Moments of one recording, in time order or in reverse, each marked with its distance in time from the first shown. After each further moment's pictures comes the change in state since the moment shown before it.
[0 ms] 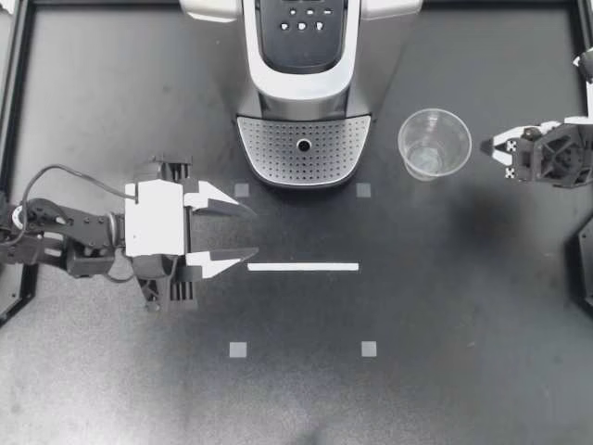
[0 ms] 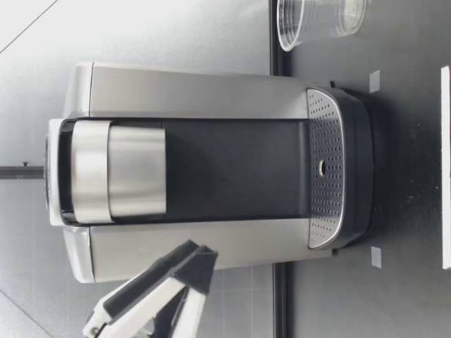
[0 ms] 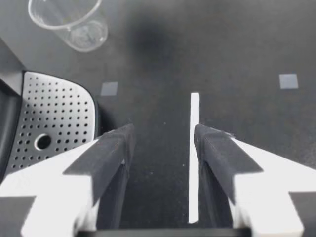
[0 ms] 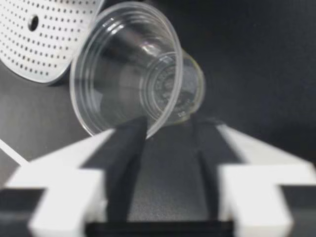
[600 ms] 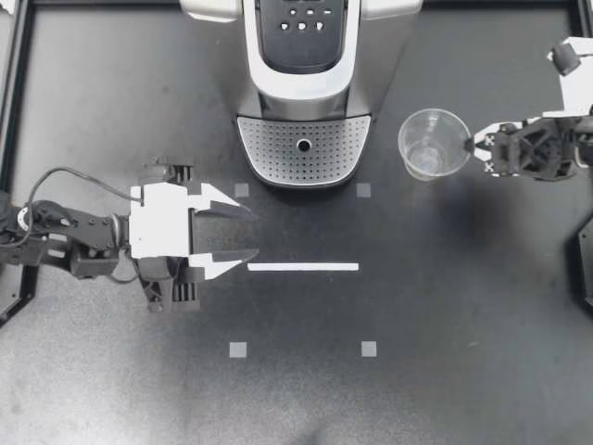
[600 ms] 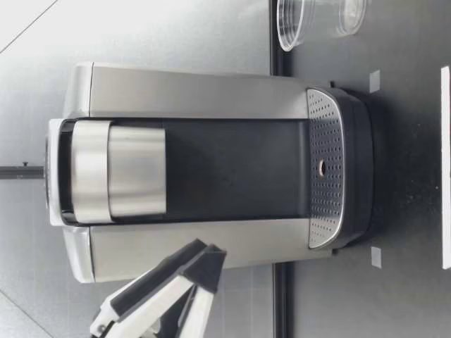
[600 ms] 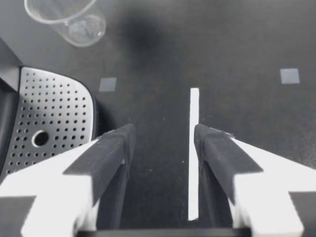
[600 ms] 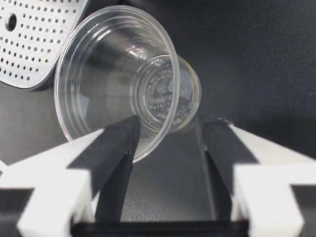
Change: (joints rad) left arm 0.000 0.011 0.000 0.002 0.000 0.000; right arm -0.002 0.150 -0.064 0.000 -0.002 -0.002
